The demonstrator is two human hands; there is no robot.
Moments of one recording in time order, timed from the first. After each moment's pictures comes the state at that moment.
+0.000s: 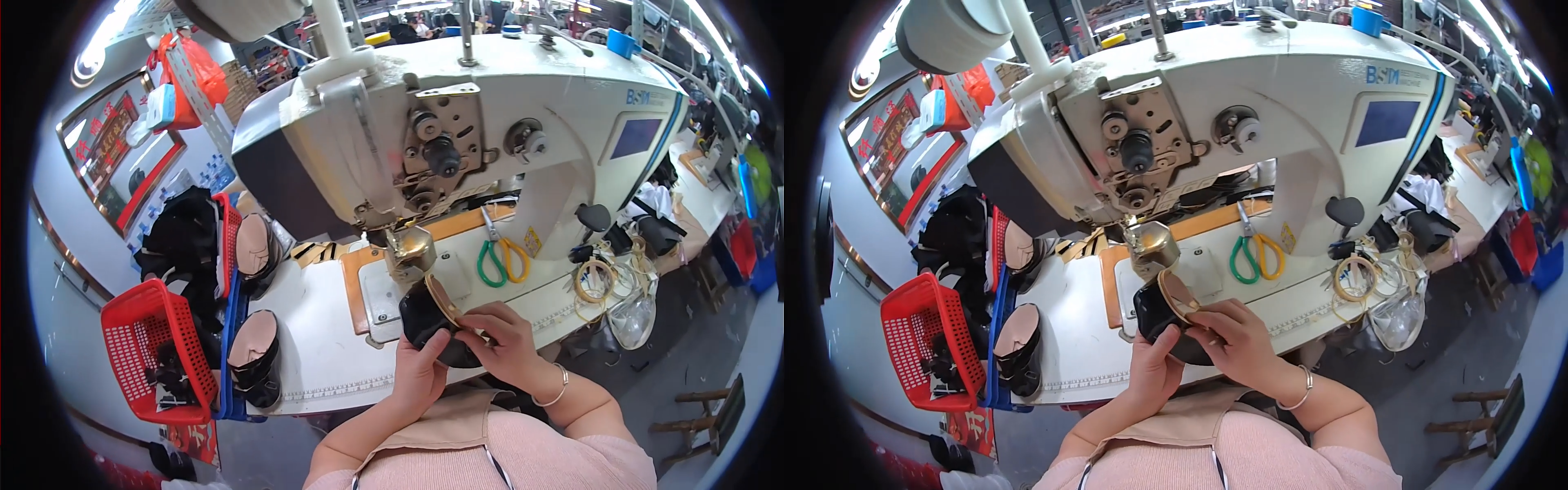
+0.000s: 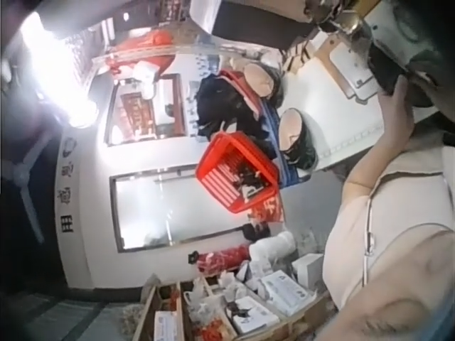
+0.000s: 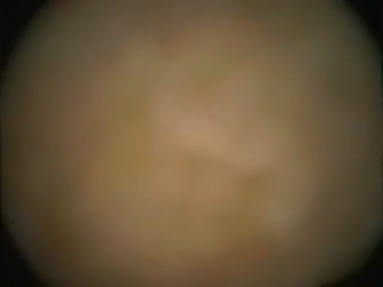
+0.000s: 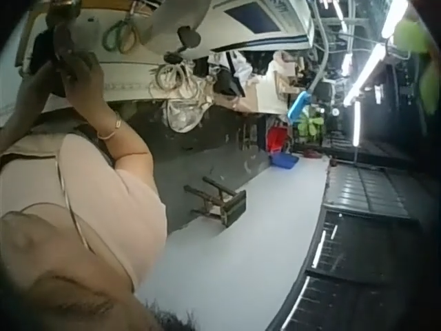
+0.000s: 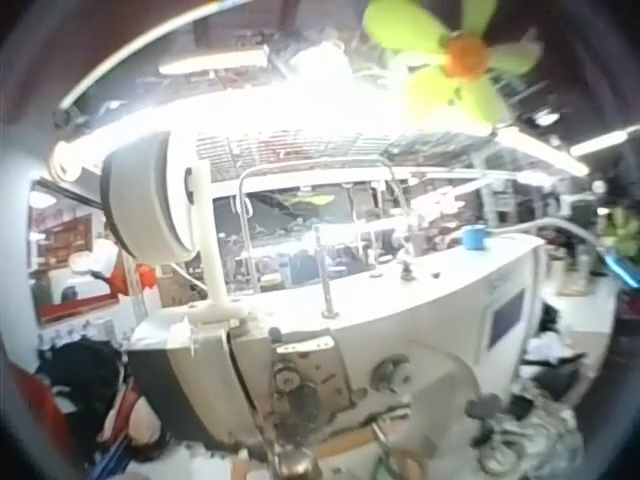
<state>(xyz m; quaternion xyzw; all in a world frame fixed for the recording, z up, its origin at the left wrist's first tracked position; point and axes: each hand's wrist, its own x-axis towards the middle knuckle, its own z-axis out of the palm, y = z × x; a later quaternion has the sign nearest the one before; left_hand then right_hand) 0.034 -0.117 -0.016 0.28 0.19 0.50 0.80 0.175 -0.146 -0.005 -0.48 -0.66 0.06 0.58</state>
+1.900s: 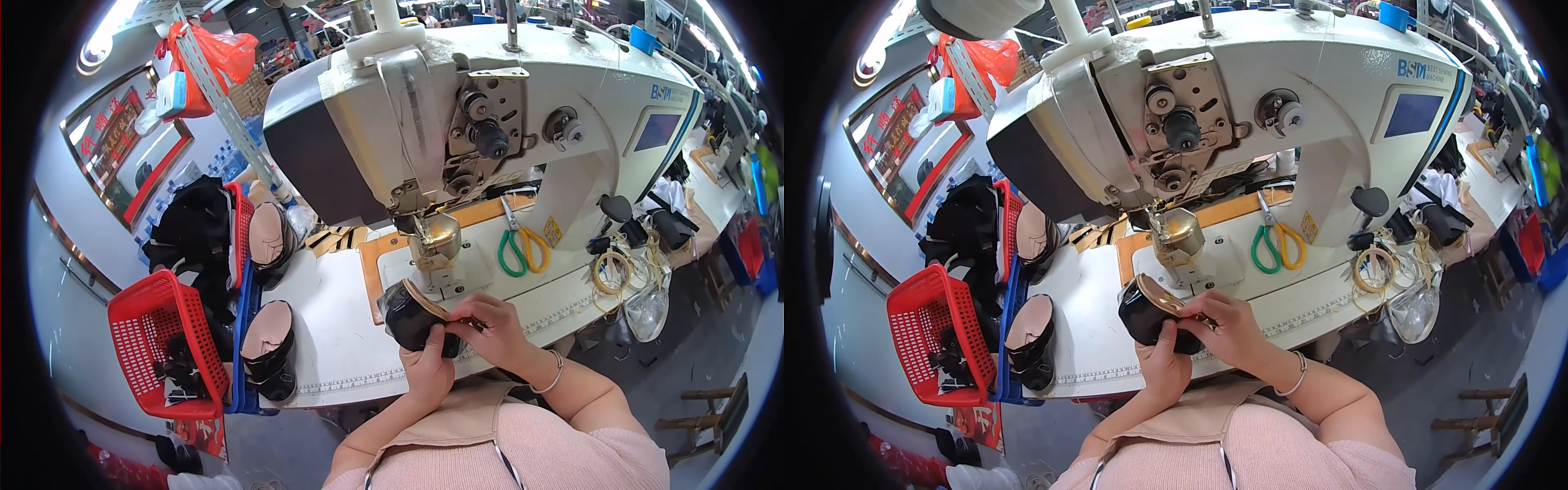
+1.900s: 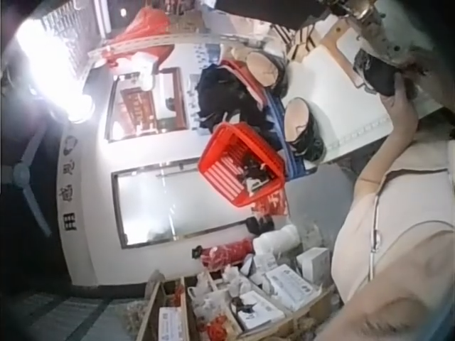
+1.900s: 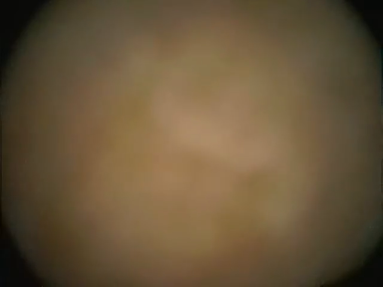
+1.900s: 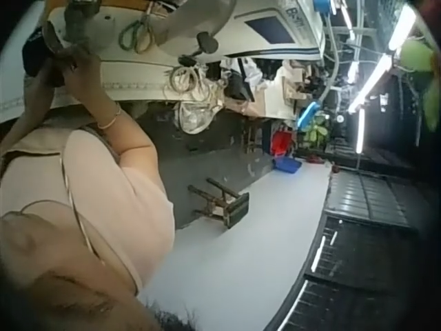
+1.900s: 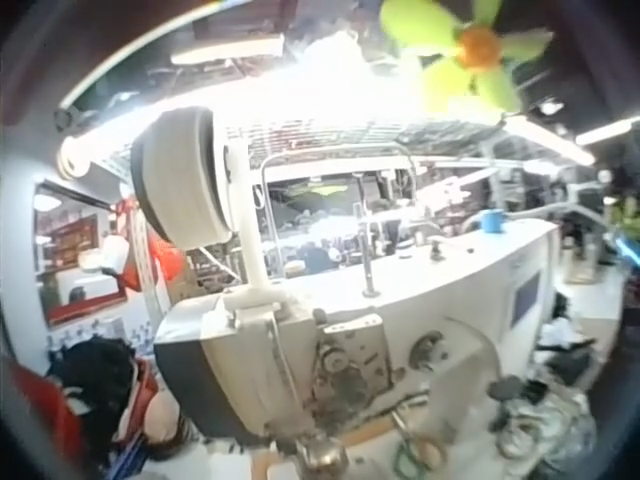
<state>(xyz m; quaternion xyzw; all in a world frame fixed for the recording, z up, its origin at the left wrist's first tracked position) 0.021 -0.116 -0.036 0.35 0.20 0.65 0.65 0.139 -0.117 -0.022 -0.42 -0.66 0.15 0.60</state>
